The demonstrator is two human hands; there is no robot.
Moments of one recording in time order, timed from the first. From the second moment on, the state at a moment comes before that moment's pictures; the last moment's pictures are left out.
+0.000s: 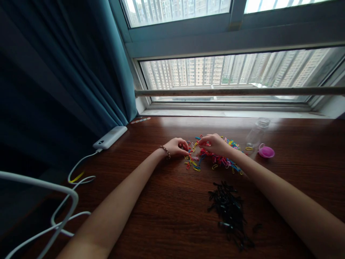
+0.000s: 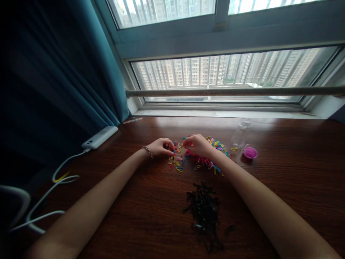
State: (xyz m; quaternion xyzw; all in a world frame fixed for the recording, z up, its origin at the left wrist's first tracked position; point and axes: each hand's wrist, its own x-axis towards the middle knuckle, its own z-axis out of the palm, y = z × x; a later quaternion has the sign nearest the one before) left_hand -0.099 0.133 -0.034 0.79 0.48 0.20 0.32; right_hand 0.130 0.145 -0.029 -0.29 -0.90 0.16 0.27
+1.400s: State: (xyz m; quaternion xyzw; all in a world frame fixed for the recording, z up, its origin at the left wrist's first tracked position) left_hand -0.118 0.138 -0.043 0.60 0.45 0.40 0.53; right_hand 0.096 0.115 -0.037 -0.28 -0.91 0.16 0.26
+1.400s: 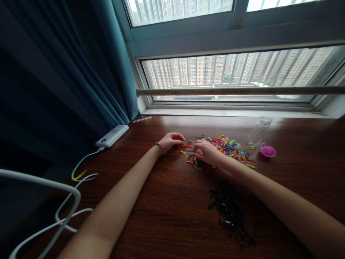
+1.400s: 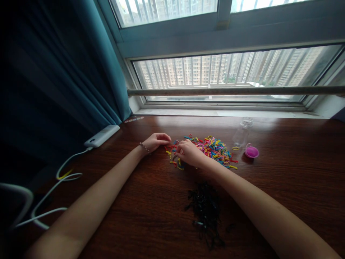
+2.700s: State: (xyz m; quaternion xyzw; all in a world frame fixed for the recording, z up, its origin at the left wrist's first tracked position) left_hand -0.060 0.074 -0.048 0.84 0.45 0.20 0.23; right_hand 0.220 0.046 -0.032 -0.50 -0.82 0.06 0.28
